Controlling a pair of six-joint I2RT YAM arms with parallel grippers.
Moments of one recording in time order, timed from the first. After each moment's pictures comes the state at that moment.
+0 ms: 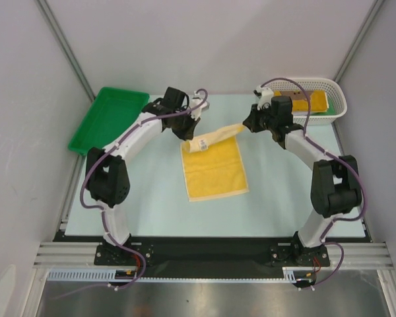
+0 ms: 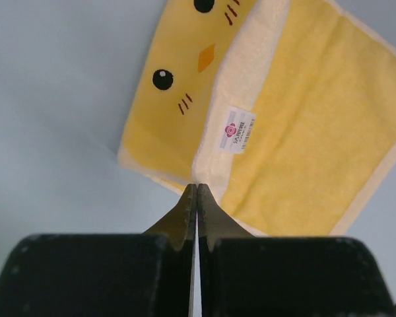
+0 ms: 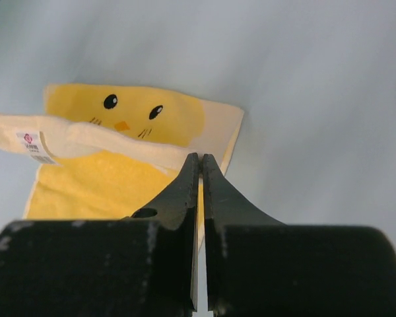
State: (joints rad) left arm -0.42 1.95 1.75 -0.75 0.31 0.32; right arm 0.21 1.77 1.28 0.04 -0.38 0.07
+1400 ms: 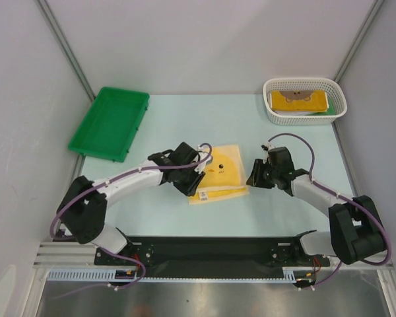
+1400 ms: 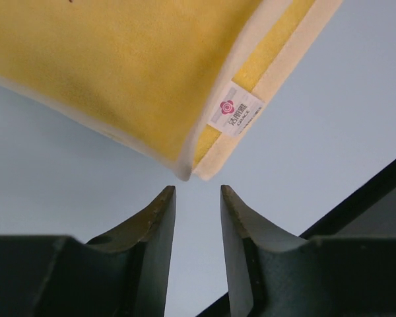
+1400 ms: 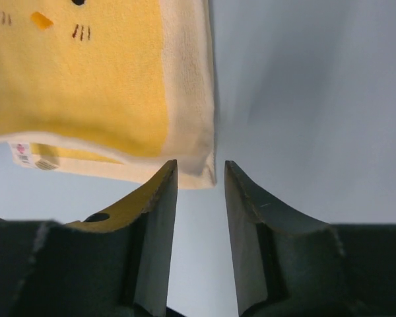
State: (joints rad) left arm -0.75 1.54 1.03 -0.63 0.14 0.00; right arm 0.33 1.32 0.61 -0.15 -0.22 0.42
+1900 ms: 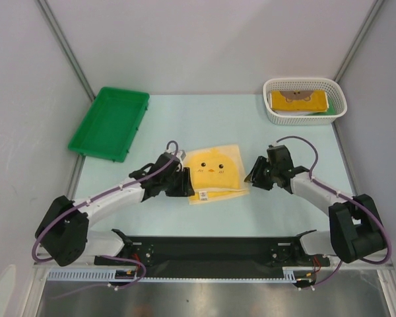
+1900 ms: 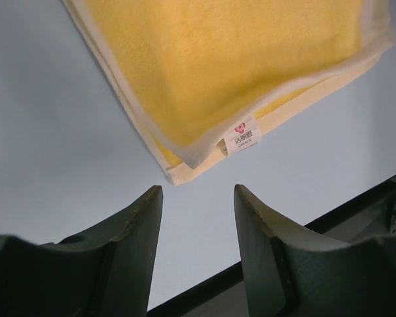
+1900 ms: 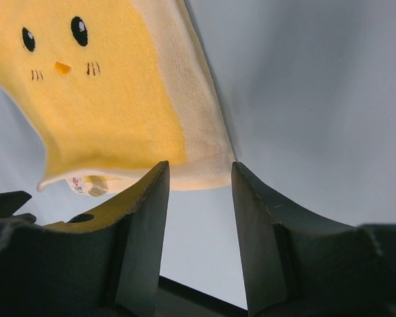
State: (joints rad) left arm -0.68 1.29 0.74 -0.37 0.10 -0.58; right arm 0.34 1.32 0.65 -0.23 -0.18 0.73
